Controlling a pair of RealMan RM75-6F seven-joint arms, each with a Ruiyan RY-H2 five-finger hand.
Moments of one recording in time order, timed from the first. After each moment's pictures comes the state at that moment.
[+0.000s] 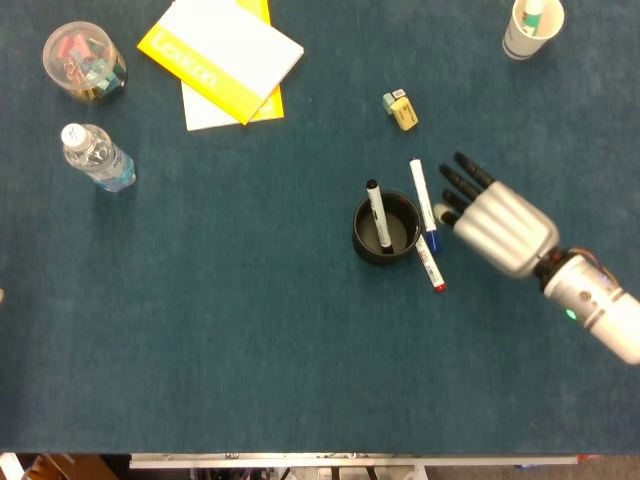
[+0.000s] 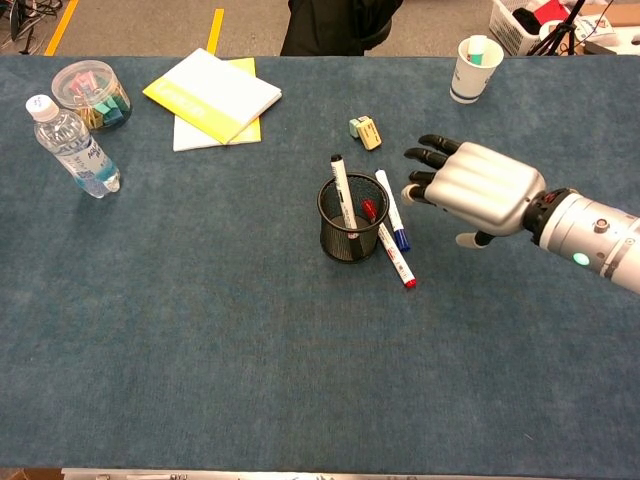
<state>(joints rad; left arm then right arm) -0.01 -1.15 -0.01 -1.55 1.57 1.60 -0.09 0.70 -1.41 -0.12 -1.55 -1.44 1.00 -0.71</state>
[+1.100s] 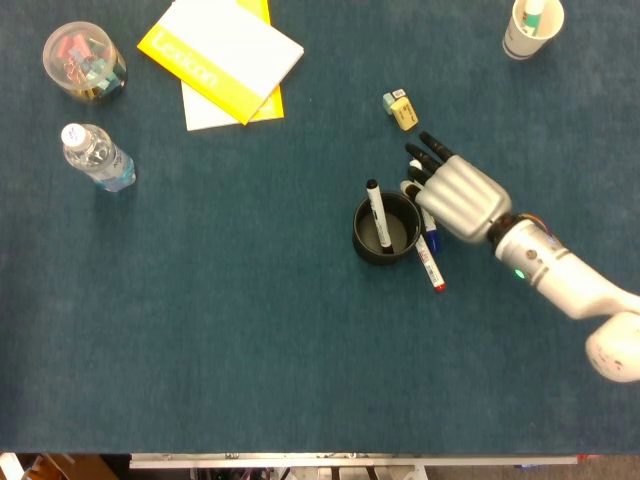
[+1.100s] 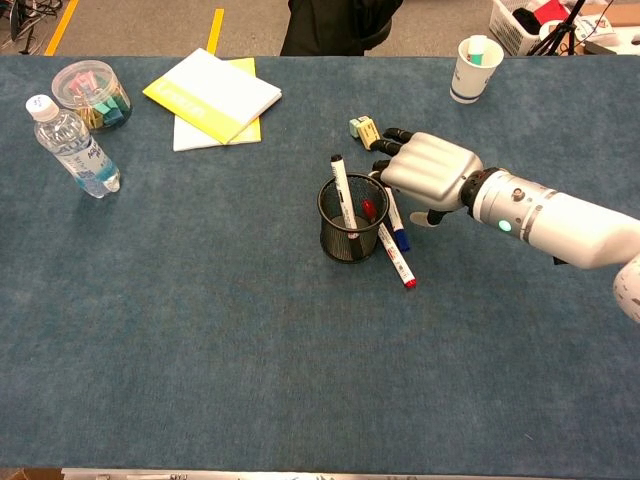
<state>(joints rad) 0.00 -1.14 -0.02 -1.55 1.55 1.60 -0.08 0.80 -1.58 0.03 -1.33 -1.34 0.79 -0.66</state>
